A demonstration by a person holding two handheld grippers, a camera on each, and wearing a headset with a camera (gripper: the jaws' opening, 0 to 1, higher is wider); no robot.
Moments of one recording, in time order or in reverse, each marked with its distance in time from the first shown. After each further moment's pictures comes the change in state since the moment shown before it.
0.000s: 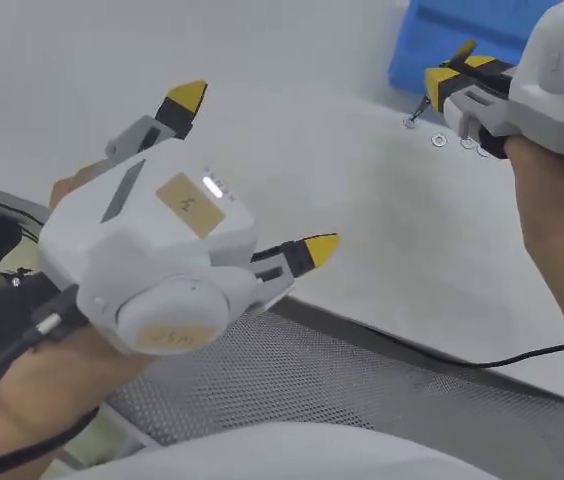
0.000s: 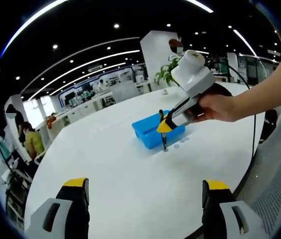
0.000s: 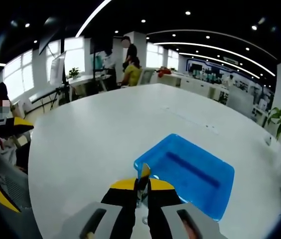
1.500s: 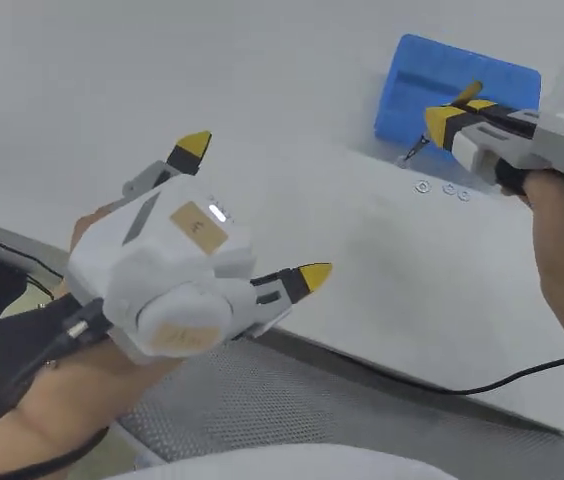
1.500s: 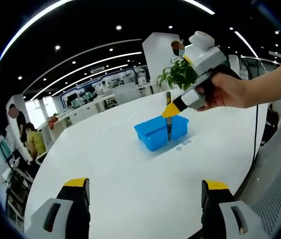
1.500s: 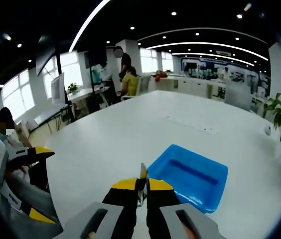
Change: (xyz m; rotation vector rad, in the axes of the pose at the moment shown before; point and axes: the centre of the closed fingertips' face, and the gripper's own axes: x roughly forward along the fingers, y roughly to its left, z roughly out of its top) left arm -0.002 0.005 0.004 -0.012 -0.024 0.019; right arm -0.045 0.010 0.037 0.125 -0.057 0.048
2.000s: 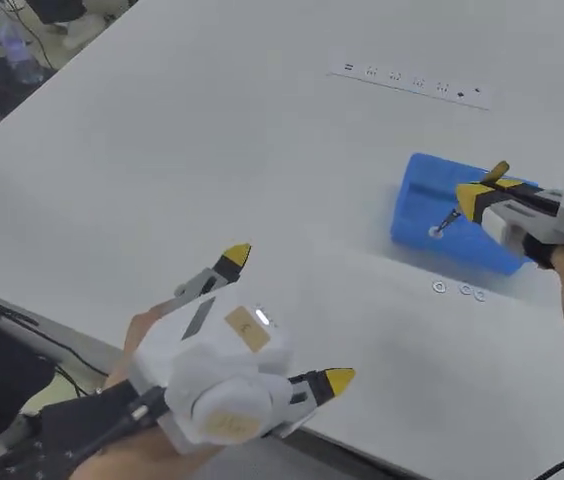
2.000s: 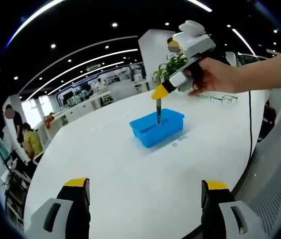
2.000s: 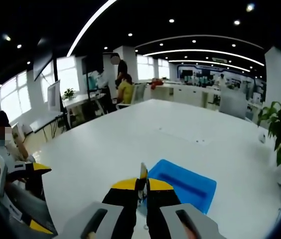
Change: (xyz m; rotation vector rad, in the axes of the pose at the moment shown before) left arm 0.003 -0.008 -0.007 0.017 0.034 -0.036; right arm -0.006 -0.018 0.030 -0.009 -0.063 -0.046
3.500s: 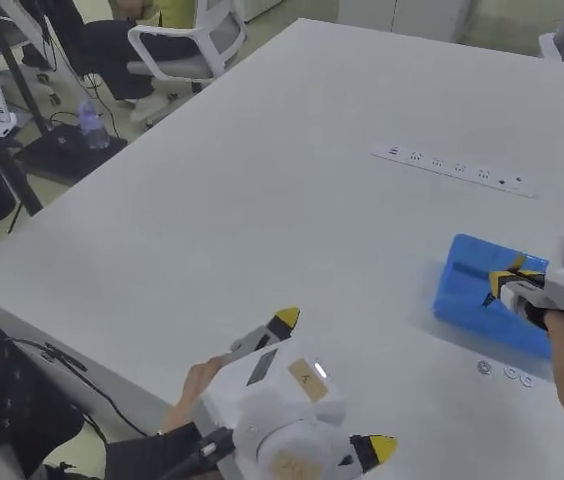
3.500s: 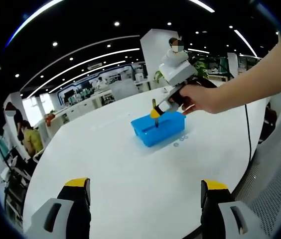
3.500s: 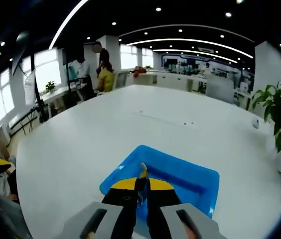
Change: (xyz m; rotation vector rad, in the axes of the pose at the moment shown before) left arm 0.001 0.004 -0.001 -0.020 0.003 0.010; right arm 0.064 -0.045 -0.046 0.056 0.103 -0.144
